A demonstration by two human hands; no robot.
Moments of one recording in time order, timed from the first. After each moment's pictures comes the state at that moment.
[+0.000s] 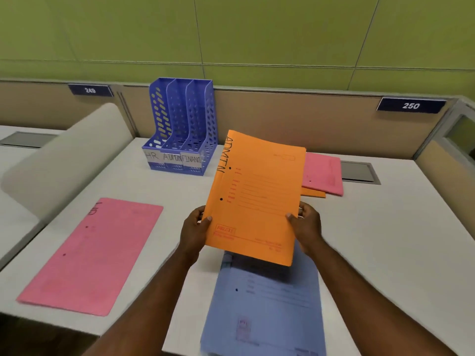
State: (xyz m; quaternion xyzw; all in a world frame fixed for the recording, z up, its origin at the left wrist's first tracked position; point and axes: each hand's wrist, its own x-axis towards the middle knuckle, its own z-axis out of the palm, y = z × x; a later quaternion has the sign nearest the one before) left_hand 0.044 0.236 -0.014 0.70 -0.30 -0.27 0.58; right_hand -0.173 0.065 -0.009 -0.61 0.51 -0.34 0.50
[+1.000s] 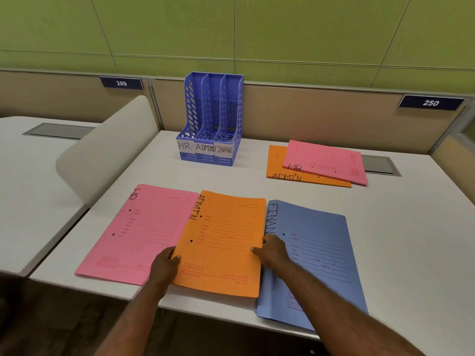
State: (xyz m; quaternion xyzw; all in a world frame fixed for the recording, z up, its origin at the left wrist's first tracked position) left_hand 0.148 0.433 -0.088 0.83 -0.18 -0.30 0.43; right_hand -0.062 0.240 -0.062 -0.76 0.51 -0.06 0.41
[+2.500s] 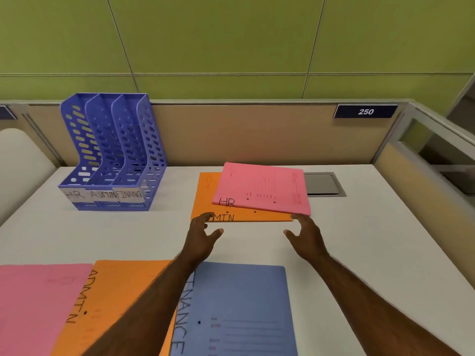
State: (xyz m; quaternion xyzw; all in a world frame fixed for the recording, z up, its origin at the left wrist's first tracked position) left_hand 0.023 0.049 -0.018 0.75 -0.41 -0.29 0.43; right_hand -0.223 -0.083 -0.045 -0.73 0.56 -0.24 0.30
